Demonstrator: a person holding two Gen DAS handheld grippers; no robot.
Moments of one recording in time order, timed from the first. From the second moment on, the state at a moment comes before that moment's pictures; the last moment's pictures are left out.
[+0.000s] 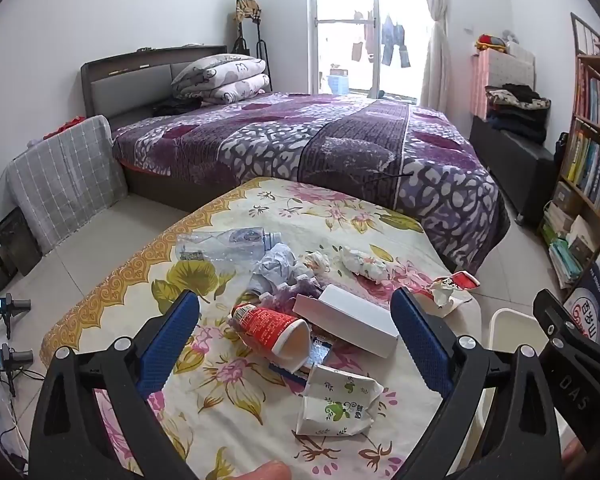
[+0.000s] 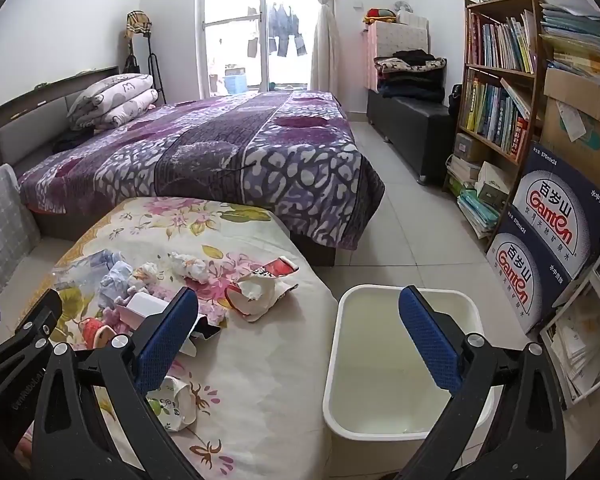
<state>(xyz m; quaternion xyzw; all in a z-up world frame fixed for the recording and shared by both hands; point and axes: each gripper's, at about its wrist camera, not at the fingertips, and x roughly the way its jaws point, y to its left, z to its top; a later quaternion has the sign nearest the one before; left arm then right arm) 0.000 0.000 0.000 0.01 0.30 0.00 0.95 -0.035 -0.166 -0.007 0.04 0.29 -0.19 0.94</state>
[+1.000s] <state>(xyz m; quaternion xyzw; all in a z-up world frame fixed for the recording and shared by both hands) 0.003 0.000 -0.002 0.00 0.31 0.00 0.95 -0.036 -0.165 -0.013 0.05 0.30 -0.19 0.94</state>
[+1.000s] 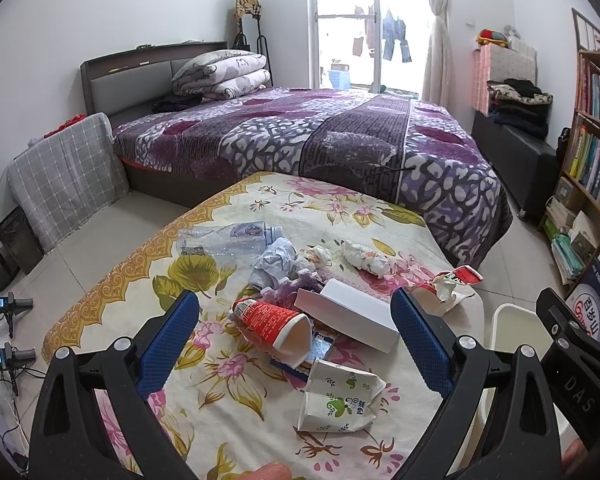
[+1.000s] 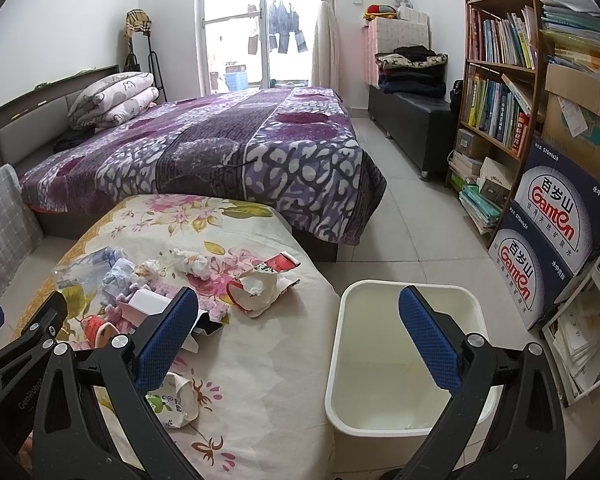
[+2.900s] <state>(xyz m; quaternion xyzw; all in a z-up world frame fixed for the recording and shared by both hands) 0.085 0.112 -0.044 -0.09 0.52 0.01 0.85 0.012 -0.025 -0.139 -0.30 0.47 0.14 0.82</state>
